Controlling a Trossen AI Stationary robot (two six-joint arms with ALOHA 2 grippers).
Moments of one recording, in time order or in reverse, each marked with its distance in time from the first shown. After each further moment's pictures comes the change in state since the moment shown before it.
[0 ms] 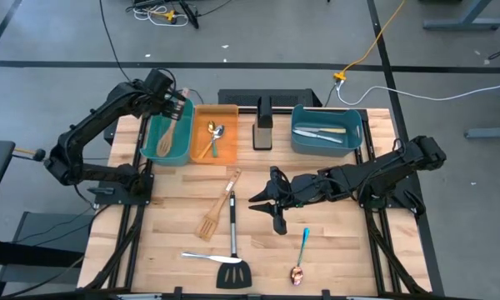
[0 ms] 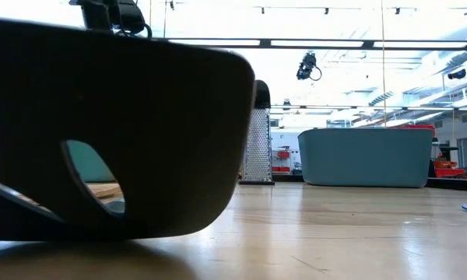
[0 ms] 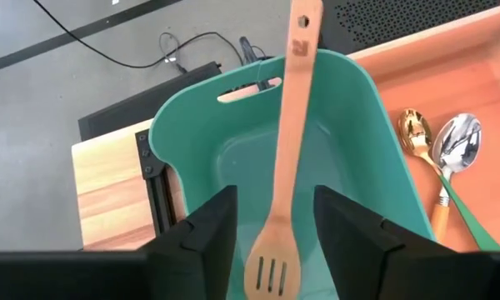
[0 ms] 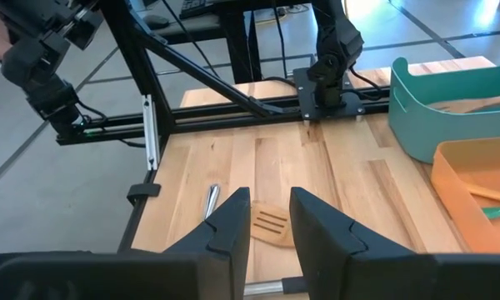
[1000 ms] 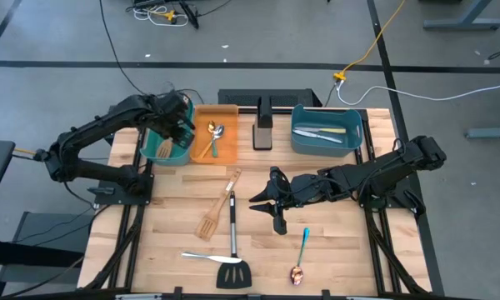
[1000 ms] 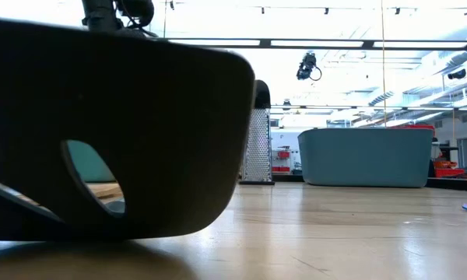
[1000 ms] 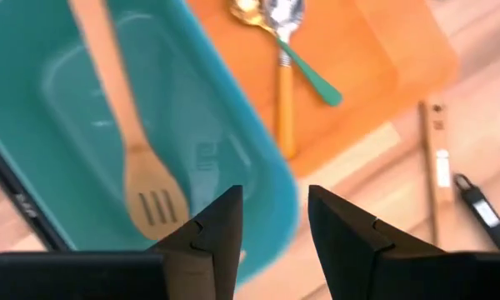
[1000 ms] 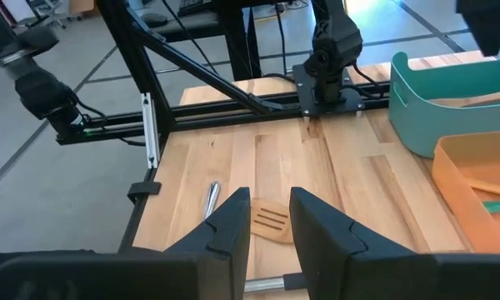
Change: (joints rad) left arm -0.324 -0.015 0.000 -0.174 0.271 -0.126; right arm 0.000 0.000 0.000 -0.009 0.000 0.015
